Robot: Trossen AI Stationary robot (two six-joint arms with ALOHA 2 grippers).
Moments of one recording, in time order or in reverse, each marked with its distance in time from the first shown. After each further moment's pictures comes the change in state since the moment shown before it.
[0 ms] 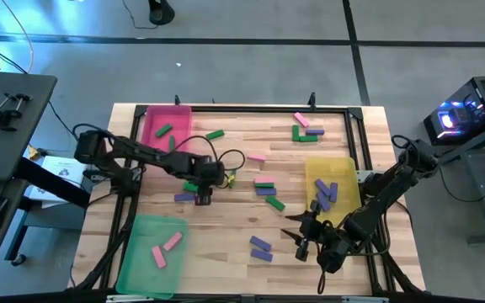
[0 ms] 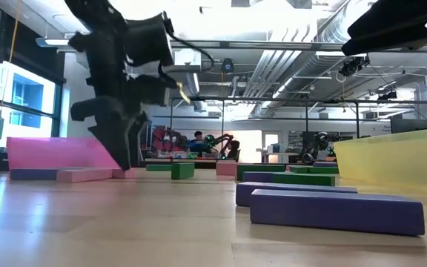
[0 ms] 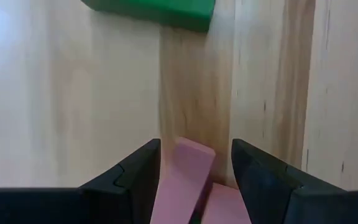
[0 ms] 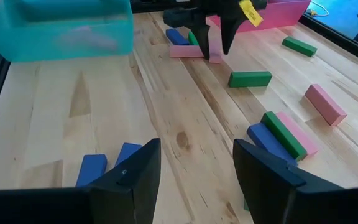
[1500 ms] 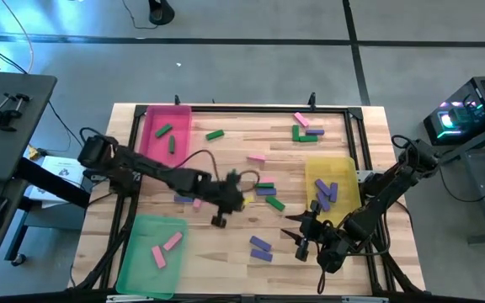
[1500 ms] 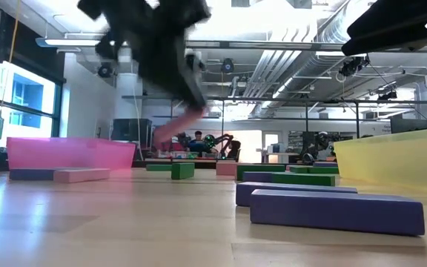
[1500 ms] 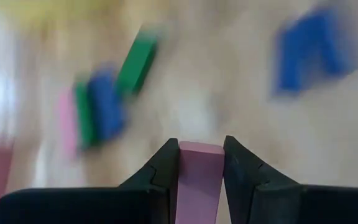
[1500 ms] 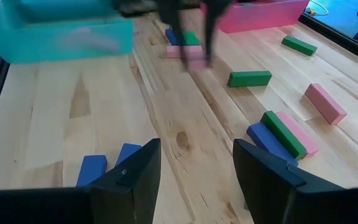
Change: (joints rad) left arm -0.248 0.050 0.193 0.341 0.038 0.156; right arm 0.000 0.000 0.000 0.002 0.002 0.010
